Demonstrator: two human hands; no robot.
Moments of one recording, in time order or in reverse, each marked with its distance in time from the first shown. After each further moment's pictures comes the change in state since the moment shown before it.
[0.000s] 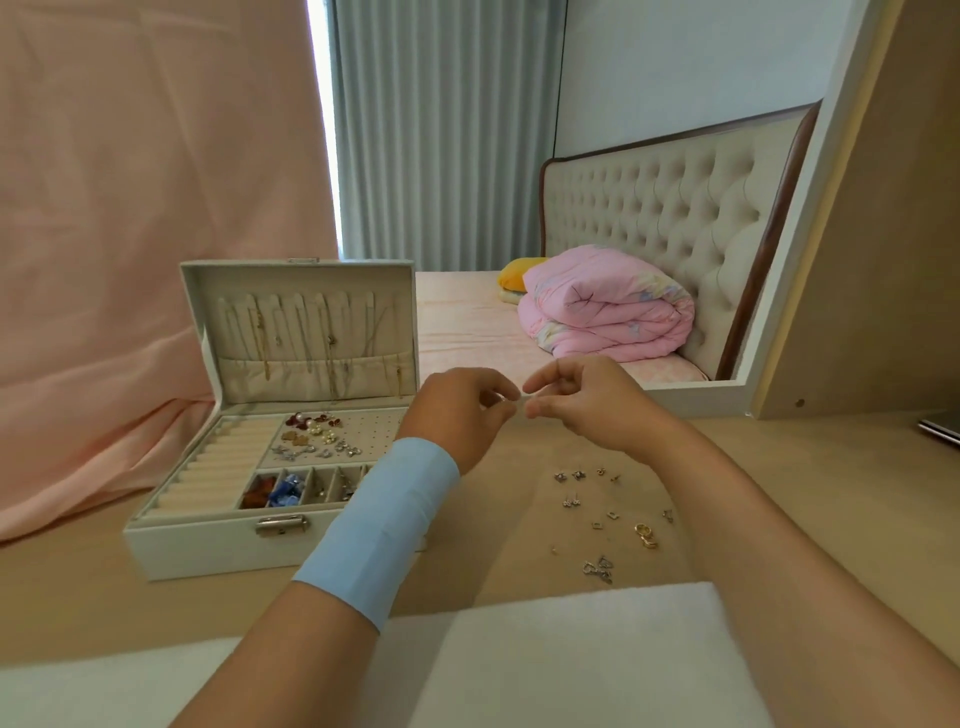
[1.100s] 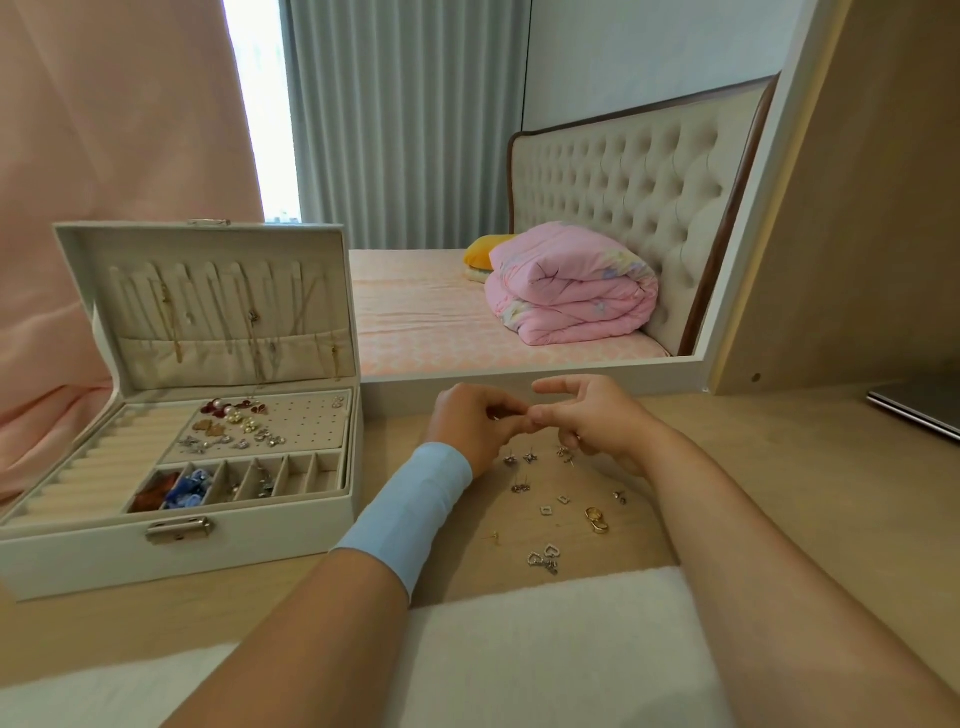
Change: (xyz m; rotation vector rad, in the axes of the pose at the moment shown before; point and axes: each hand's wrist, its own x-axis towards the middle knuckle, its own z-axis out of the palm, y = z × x) left_hand 0.022 -0.004 0.092 -0.223 -0.104 -0.050; right_hand -0.004 0.075 -0.024 0.247 -0.014 0.286
